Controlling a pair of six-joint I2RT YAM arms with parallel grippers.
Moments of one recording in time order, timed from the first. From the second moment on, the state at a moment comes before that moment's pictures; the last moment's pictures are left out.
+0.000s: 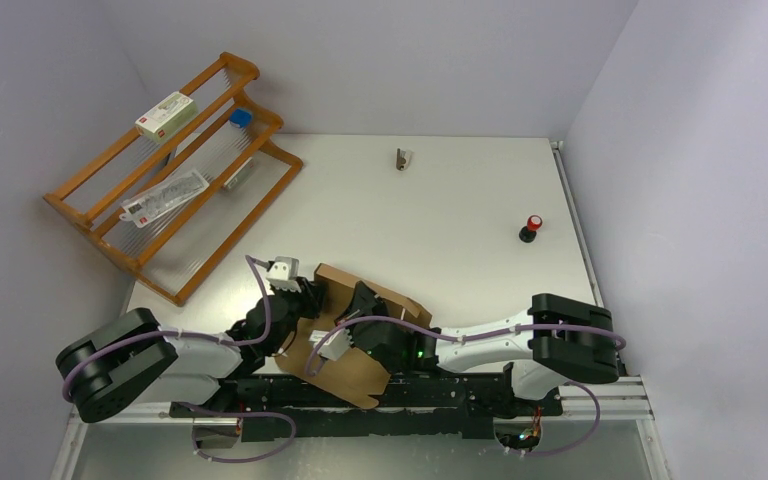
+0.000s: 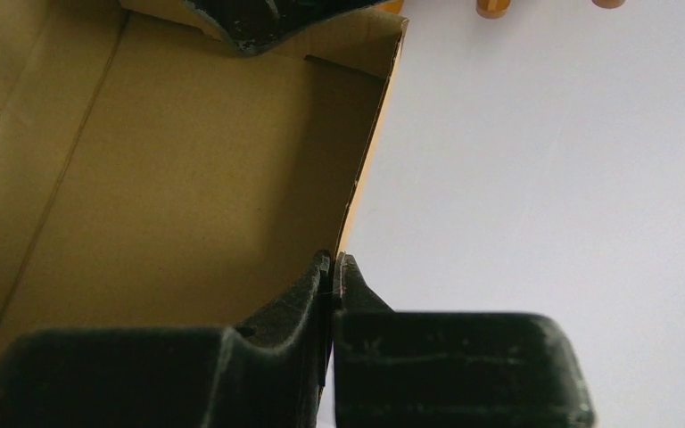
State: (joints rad) left arm -0.88 1.24 0.04 0.98 -0.46 -0.50; right arm 1.41 1.50 0.61 0.44 0.71 -1.26
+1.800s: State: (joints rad) left arm -1.03 1.27 0.19 0.66 -0.86 -0.80; right arm 1.41 1.44 0.63 0.36 0.61 -1.17
